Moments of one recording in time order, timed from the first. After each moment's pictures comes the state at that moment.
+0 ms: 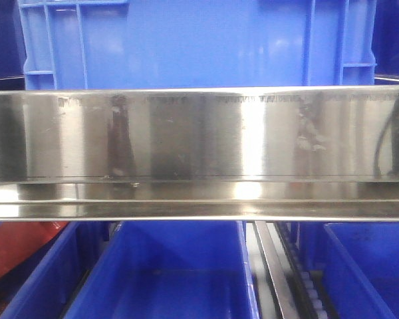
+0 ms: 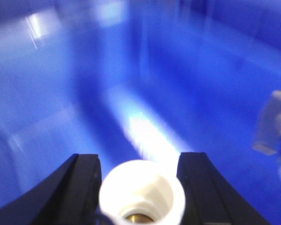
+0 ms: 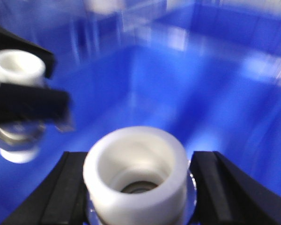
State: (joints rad) left arm -0.40 1.75 -1.89 -0.15 0.78 0.18; right arm 0.52 1.54 -1.60 0.16 0.61 -0.13
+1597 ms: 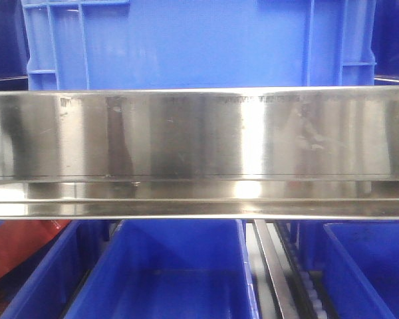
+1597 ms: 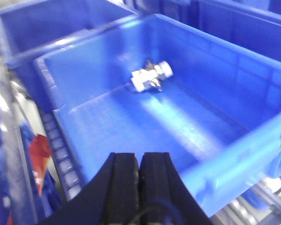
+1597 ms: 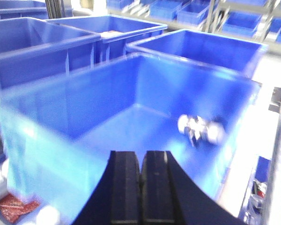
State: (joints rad) left arm -0.40 1.02 -1.42 -0.02 0.84 0.13; right arm 0.52 0.75 -1.02 0.16 0.53 -0.13
